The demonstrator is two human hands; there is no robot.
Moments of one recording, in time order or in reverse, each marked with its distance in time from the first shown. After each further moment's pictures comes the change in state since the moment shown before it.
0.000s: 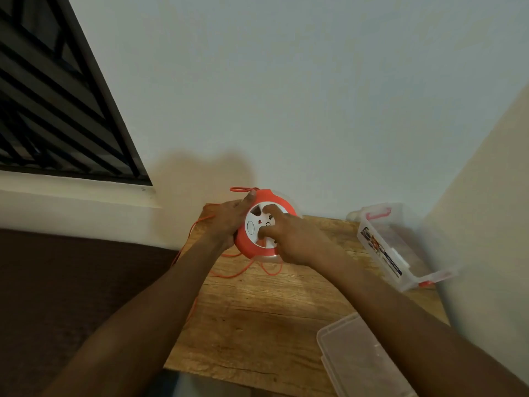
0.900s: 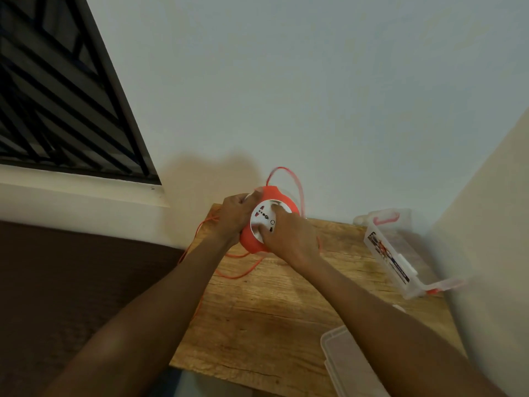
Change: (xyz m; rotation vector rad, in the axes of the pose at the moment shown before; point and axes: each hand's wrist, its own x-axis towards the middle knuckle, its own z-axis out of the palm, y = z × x) left_hand 0.005 0.005 0.001 0.088 0.138 0.153; right_hand 0.027 -0.025 0.022 0.283 0.276 0.511
